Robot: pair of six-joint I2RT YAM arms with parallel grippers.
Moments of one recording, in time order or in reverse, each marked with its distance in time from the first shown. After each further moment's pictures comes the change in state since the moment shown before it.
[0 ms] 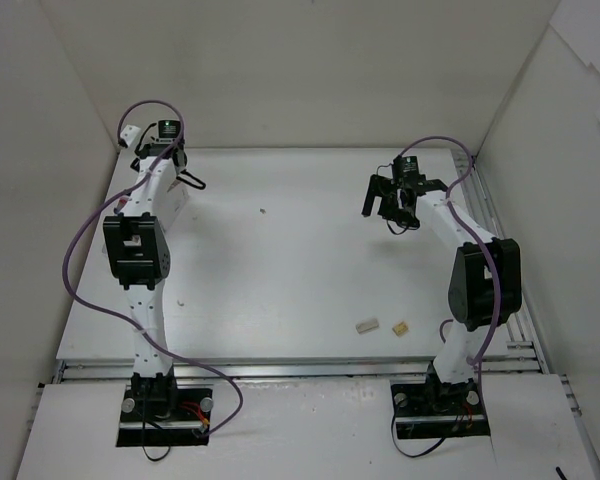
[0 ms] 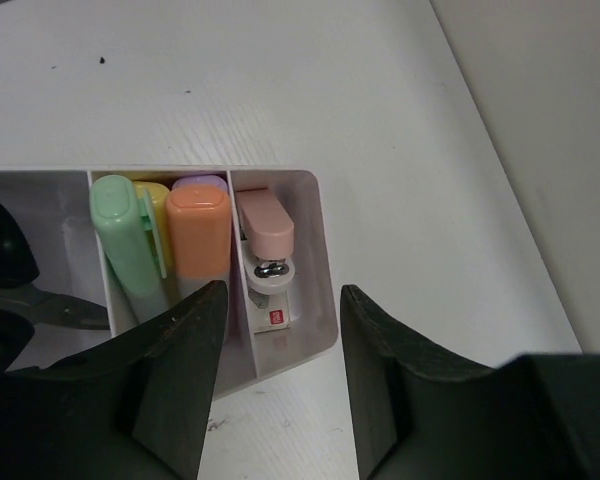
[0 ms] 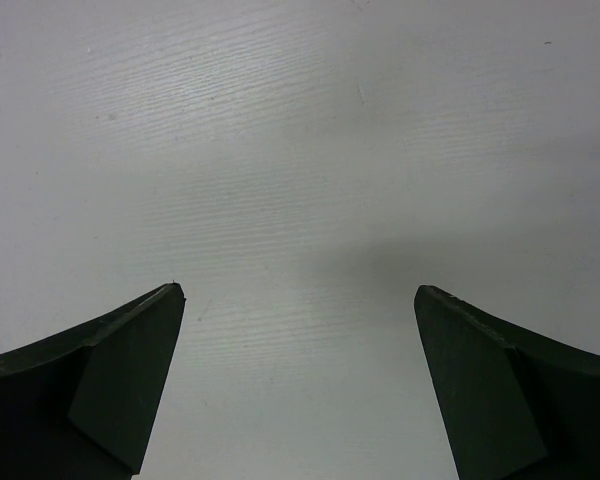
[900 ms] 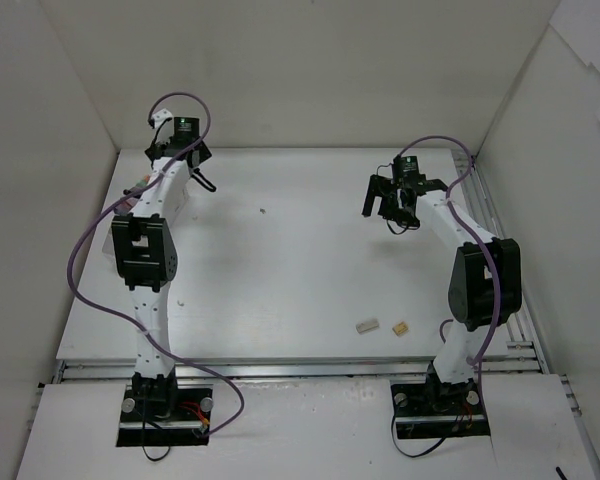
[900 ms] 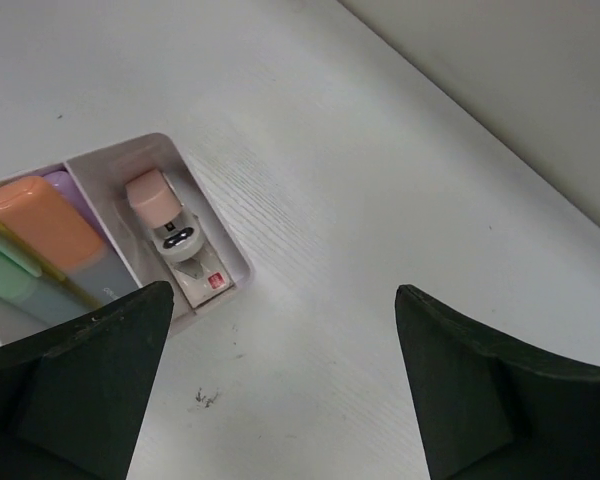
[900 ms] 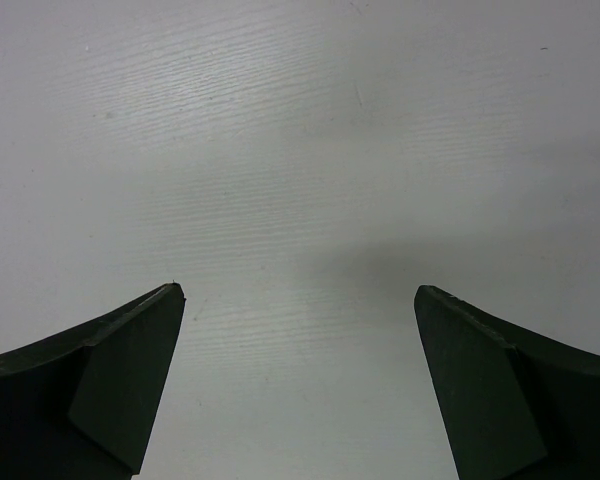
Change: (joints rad) left arm -0.069 -0.016 -0.026 0.140 0.130 0.366; right arm 0.000 0.000 0.001 0.000 0.002 -0.019
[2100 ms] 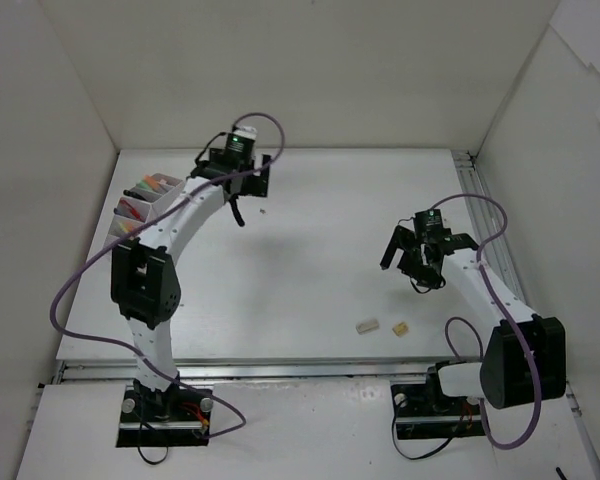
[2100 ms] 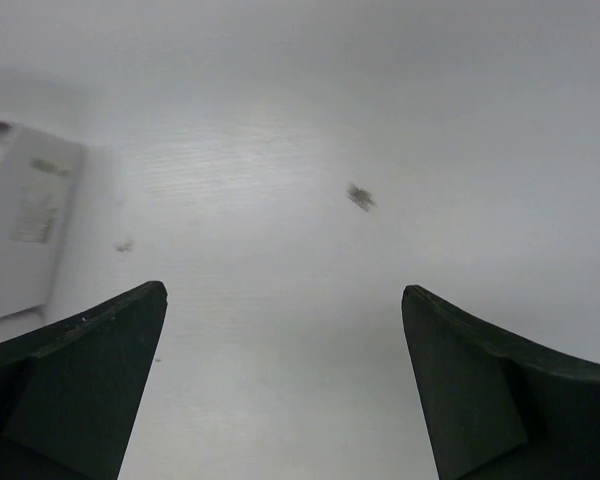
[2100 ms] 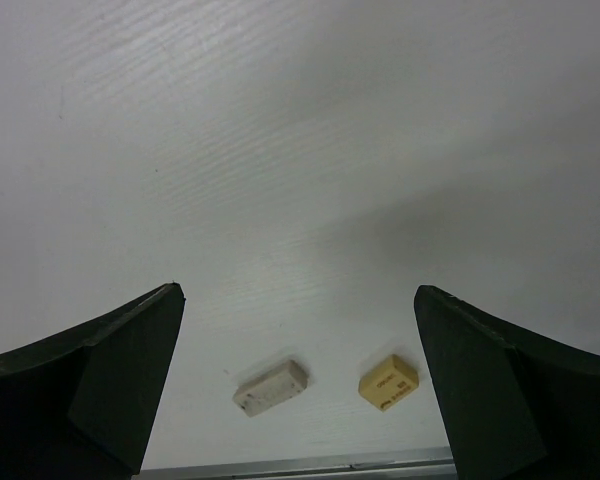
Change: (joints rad) left arm -0.243 -0.303 -0.261 -0.083 0.170 0.387; right arm -0.020 -0.468 -0.488 -0.121 0.010 0.180
